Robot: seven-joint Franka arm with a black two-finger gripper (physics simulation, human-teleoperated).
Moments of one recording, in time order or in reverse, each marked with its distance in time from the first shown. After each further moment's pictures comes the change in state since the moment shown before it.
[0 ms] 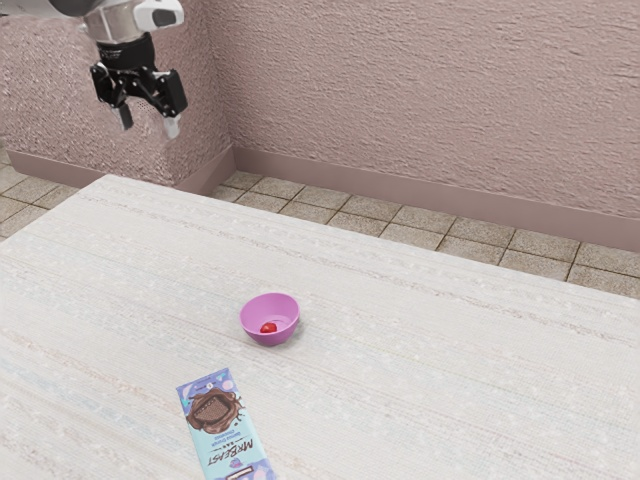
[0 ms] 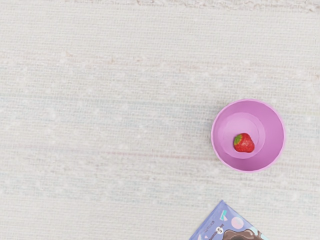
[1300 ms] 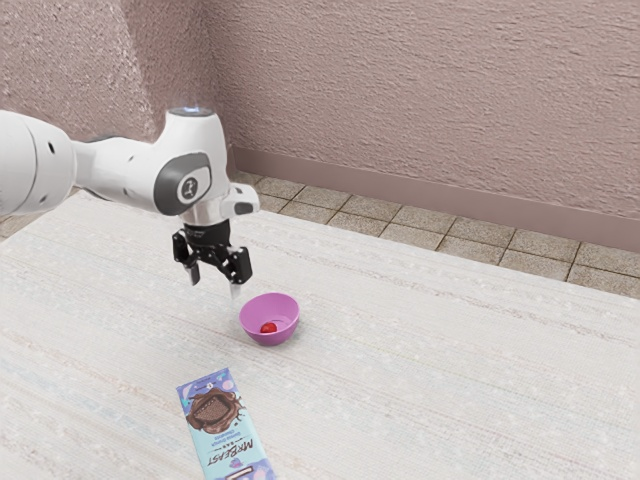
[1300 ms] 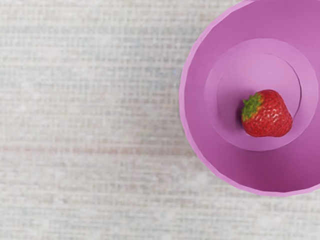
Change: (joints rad) arm -0.102 0.119 -0.001 -0.587 -0.019 0.562 -0.057
